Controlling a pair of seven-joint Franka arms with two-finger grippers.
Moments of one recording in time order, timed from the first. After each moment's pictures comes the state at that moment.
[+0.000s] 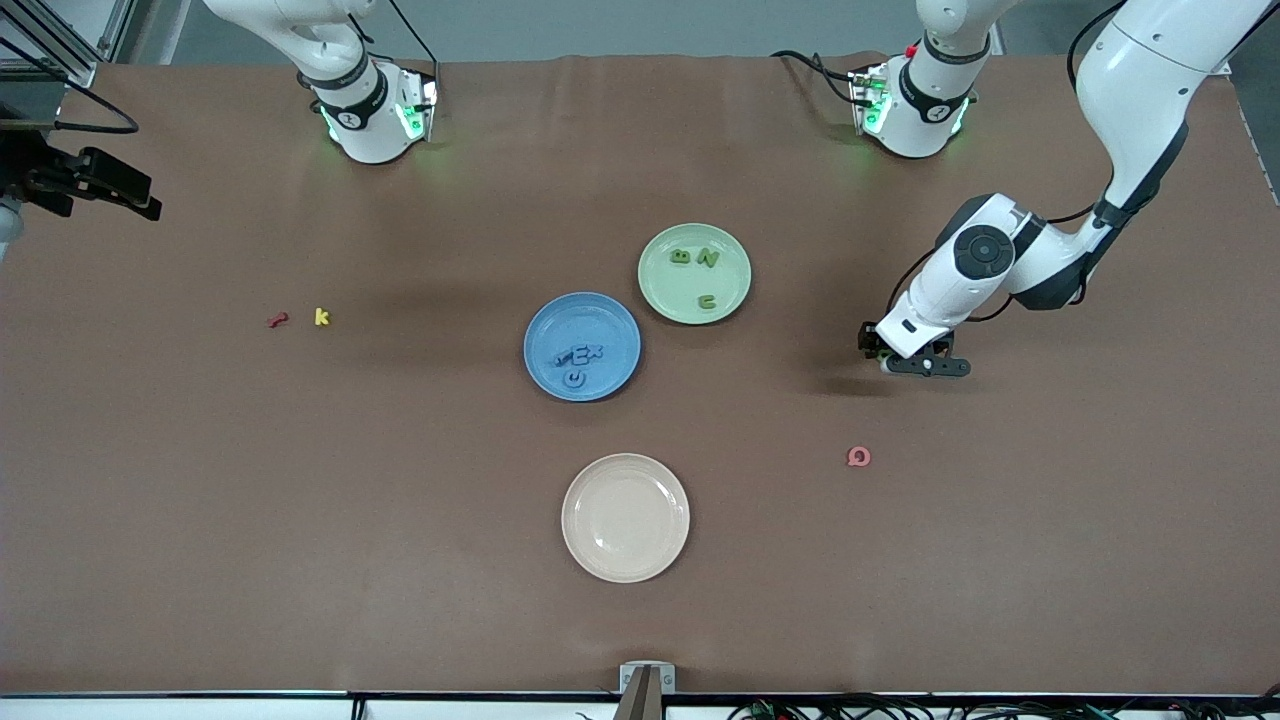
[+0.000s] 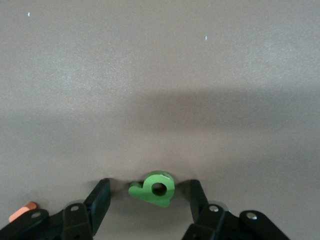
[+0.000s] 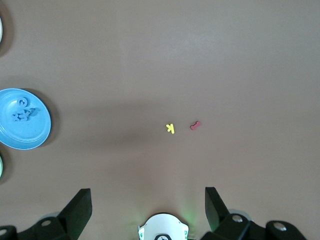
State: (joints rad) left arm 0.57 0.46 -0.71 -2.39 0.71 2.67 -0.65; right arm 0.00 -0.08 -0.02 -1.57 0.00 1.37 0.03
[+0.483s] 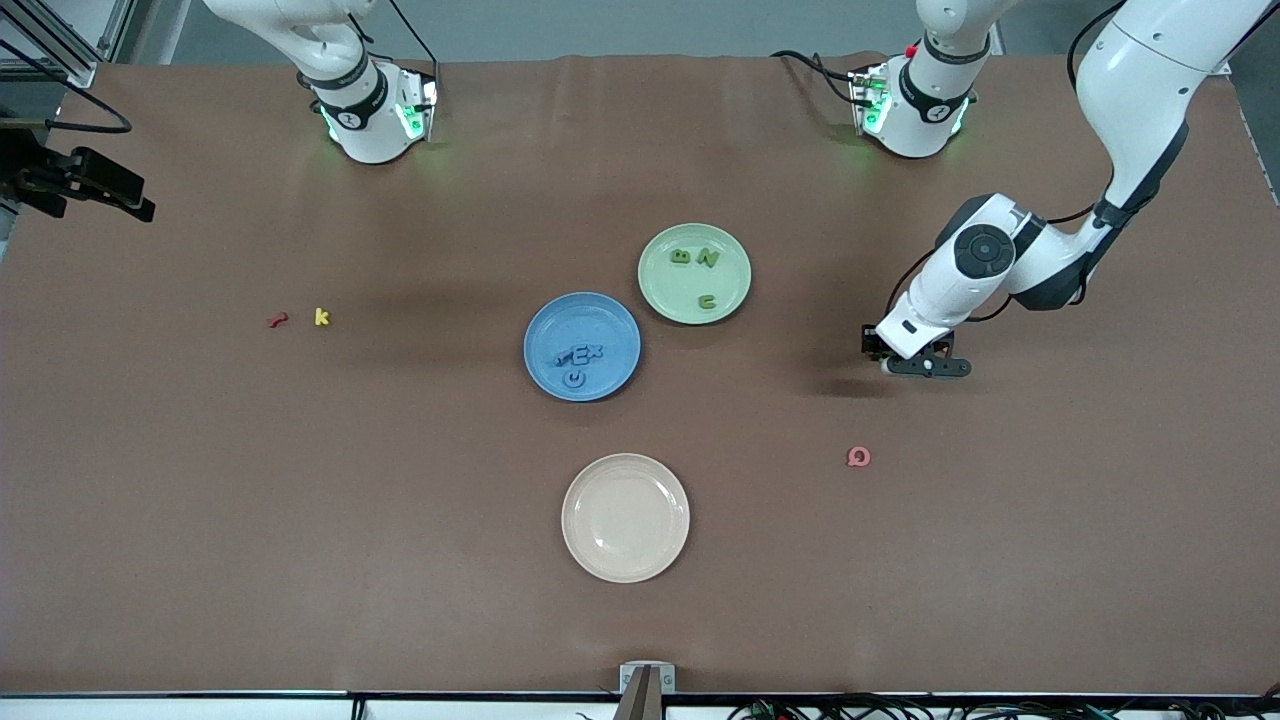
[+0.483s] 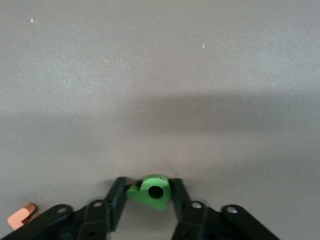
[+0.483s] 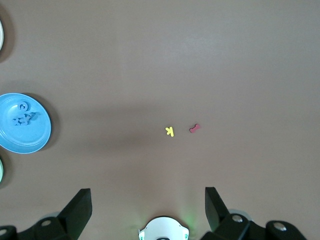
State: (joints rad) left arm 0.57 0.46 -0.72 -2.39 0.71 2.67 -0.67; right arm 0.00 -0.08 -0.03 -1.57 0.00 1.38 0.03
